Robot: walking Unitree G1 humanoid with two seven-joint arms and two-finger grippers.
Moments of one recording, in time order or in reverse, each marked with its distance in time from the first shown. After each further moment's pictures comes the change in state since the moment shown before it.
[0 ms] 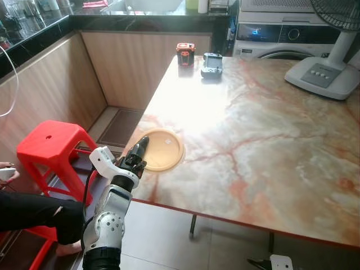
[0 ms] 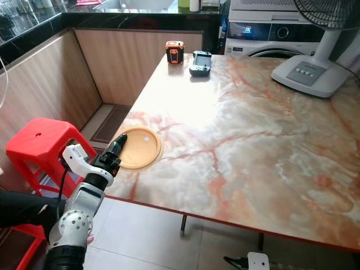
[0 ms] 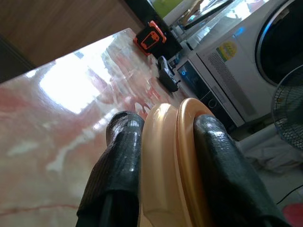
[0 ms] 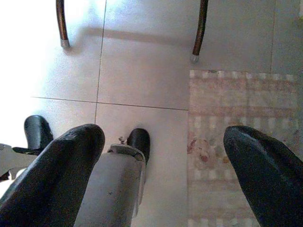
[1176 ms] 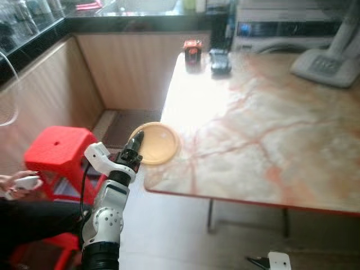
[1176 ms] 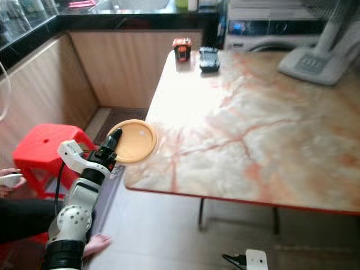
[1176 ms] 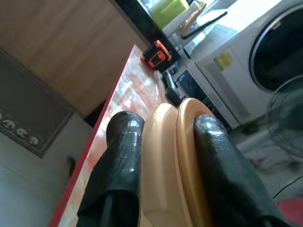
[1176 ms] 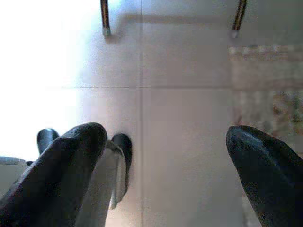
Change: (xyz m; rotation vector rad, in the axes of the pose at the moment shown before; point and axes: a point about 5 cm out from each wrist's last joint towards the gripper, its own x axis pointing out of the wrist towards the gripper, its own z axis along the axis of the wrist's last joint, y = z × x) left arm 0.007 -0.003 0.006 -0.024 -0.046 0.000; right arm 0.001 0.002 0.007 -0.001 -0.016 0.012
